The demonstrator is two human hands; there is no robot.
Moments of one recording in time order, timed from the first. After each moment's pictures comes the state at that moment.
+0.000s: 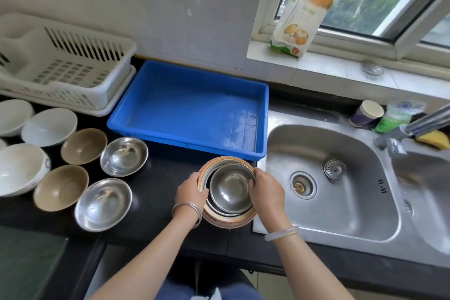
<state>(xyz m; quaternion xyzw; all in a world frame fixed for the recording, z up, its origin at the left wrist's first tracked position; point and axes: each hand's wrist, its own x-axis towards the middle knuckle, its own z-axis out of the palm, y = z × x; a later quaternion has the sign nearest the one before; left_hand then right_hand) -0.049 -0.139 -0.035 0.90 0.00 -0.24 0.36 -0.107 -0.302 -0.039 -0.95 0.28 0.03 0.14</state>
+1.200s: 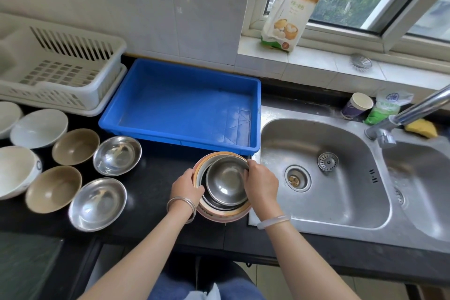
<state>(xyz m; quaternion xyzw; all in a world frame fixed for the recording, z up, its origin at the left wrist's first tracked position) -0.046 -0.139 -0.044 0.90 -0.02 -0.25 0.36 -0.102 -0.301 -0.033 -0.95 0.30 0.02 0.14</state>
